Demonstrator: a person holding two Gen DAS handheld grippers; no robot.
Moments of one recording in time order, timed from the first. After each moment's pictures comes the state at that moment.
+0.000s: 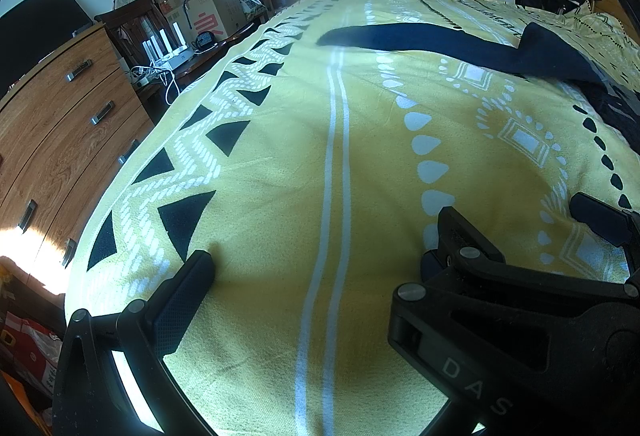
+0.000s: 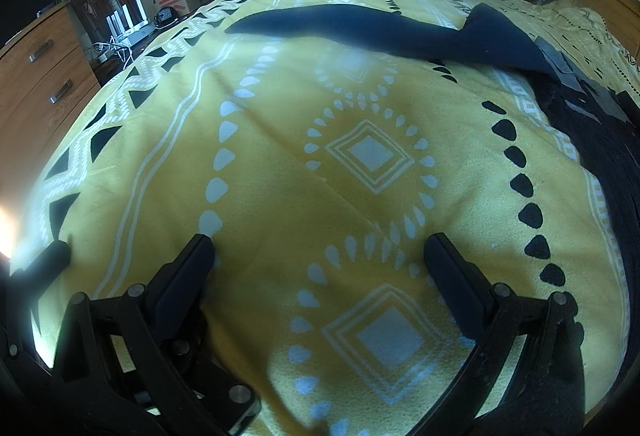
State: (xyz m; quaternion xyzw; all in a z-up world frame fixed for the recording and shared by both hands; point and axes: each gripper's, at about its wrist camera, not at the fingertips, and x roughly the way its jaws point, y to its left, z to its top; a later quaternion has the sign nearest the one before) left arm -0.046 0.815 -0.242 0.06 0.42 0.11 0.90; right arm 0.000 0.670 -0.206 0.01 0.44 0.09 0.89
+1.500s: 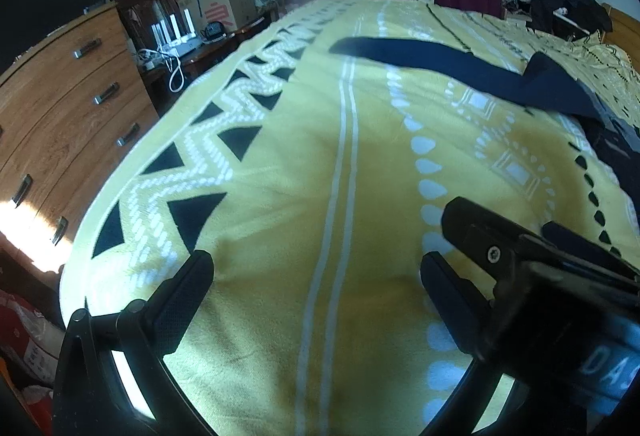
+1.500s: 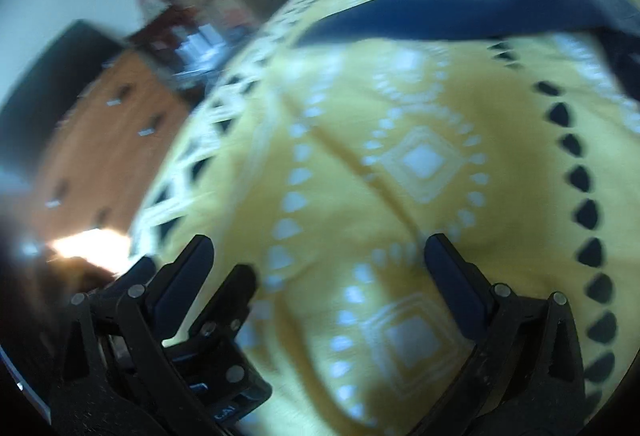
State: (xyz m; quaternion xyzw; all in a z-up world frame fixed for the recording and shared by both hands) left arm -0.053 0.820 -0.220 0.00 0.40 0.12 0.91; right arm 0.016 0.631 -0.195 0.18 0.46 0.30 0.82
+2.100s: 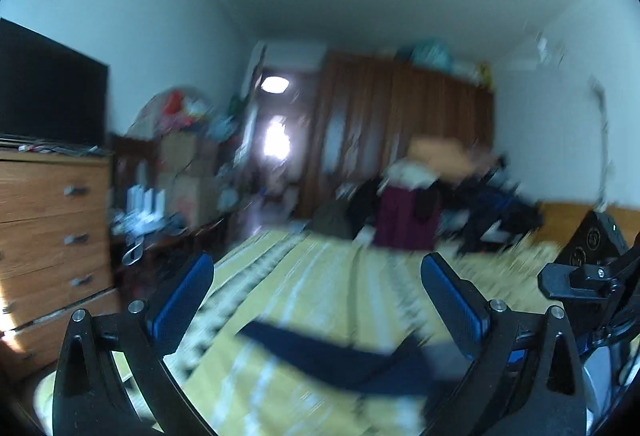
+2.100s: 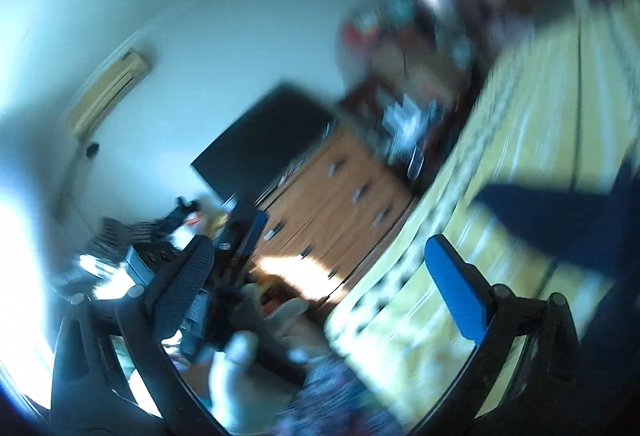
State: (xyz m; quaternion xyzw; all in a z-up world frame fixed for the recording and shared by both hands) left arm -0.105 0.735 0.052 -0.10 -0.01 0.02 0.99; right arm 0.045 0.419 0.072 0.23 0.23 0.56 0.76
